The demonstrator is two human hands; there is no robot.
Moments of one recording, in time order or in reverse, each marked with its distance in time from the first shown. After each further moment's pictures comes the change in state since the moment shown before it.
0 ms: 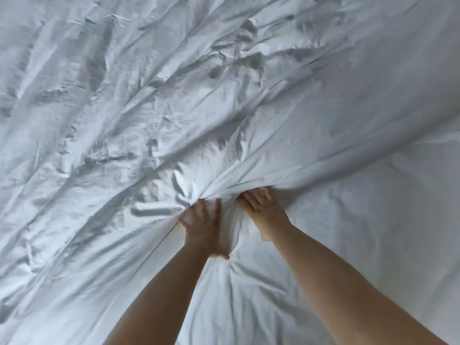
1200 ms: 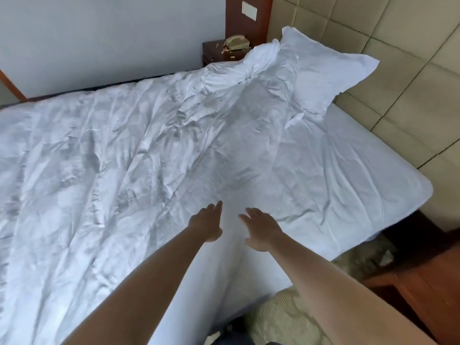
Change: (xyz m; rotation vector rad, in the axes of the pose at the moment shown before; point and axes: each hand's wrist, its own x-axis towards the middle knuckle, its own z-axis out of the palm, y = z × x) left_hand -0.233 -0.151 -0.021 0.216 0.287 0.671; right_hand -0.287 -0.194 -0.183 0.878 0.108 0.520
